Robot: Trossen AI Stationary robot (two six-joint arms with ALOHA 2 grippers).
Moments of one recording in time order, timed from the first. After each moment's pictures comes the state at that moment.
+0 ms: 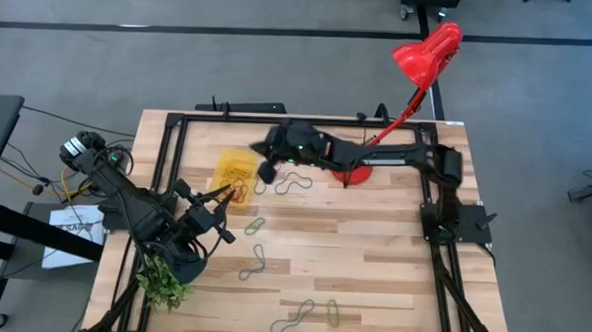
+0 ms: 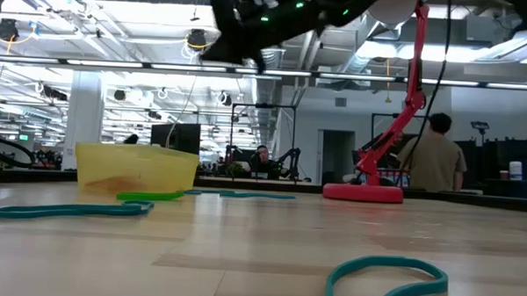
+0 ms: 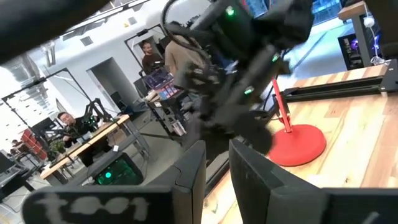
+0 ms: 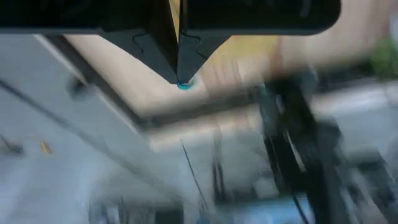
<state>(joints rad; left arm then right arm) -0.71 1.27 1.03 -0.67 -1.57 -0.45 -0.16 1.98 1.56 0.16 0.07 0.05</state>
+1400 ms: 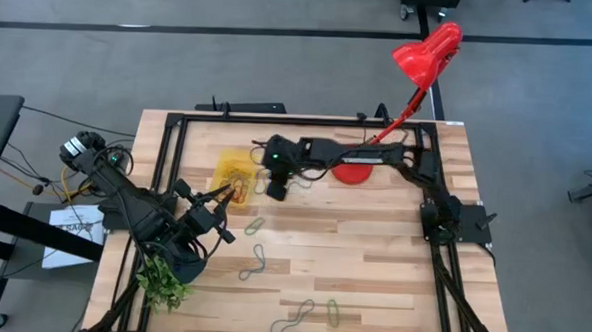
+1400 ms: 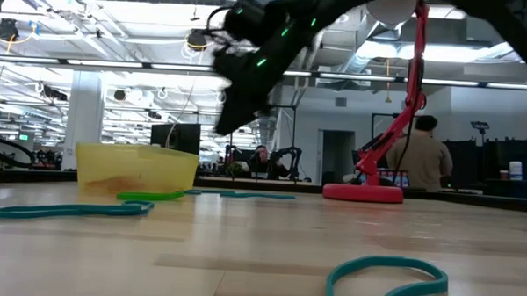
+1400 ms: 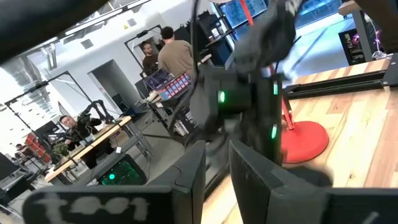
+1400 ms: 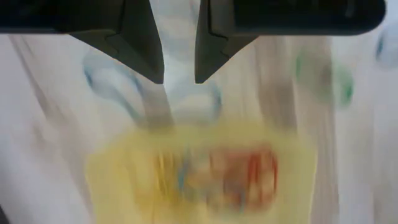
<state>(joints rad) -0.71 1.27 1.03 -0.68 -1.57 -0.44 -0.17 2.15 1.80 -0.61 -0.03 0.00</state>
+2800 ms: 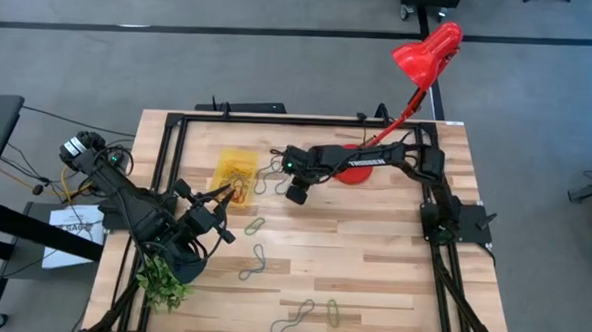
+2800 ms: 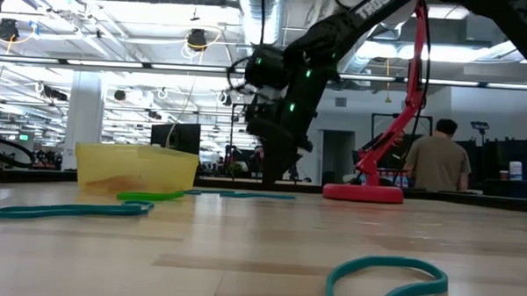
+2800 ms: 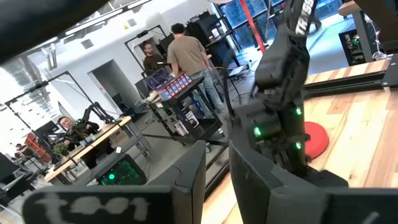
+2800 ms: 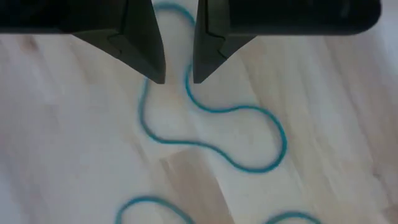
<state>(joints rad) -0.71 1.27 1.03 -0.68 -1.57 -0.44 -0.21 2.11 1.50 -0.57 0.07 0.10</state>
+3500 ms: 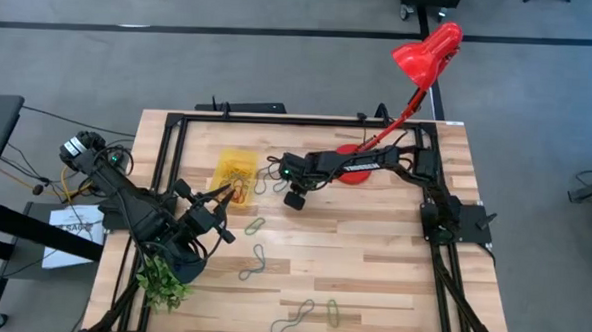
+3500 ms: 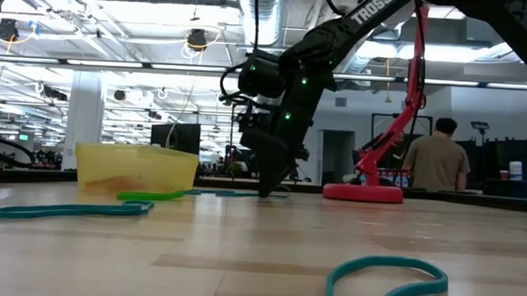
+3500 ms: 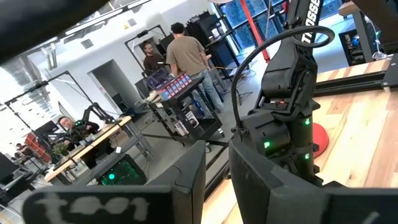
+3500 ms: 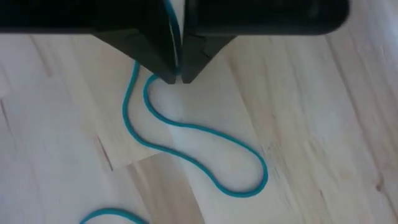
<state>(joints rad) -0.71 1.27 1.03 -0.68 -1.57 -0.44 -0.19 2.17 1.50 -0.53 0.08 0.10</state>
